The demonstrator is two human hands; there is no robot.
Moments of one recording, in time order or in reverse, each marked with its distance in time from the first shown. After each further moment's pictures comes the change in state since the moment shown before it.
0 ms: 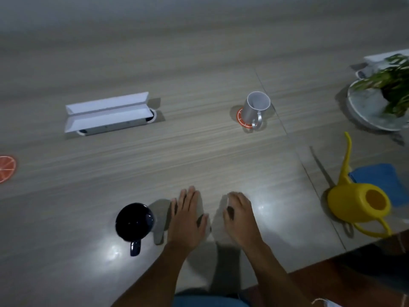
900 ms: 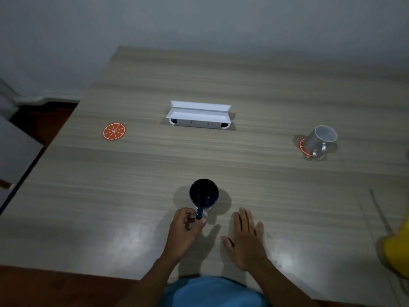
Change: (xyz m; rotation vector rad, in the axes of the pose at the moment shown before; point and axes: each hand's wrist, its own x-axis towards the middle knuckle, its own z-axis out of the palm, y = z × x) left_hand -0.145 -0.088 -0.056 -0.990 0.357 -0.393; right_hand -0.065 -0.053 0.089 -0.598 -0.288 -0.308
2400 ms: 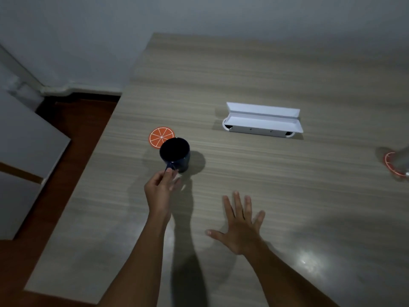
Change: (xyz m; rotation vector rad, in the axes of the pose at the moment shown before) left_hand 0.174 0.021 -0.236 -0.675 0.497 -0.092; right_hand 0.140 -0.221 -0.008 0.038 -0.252 -0.036
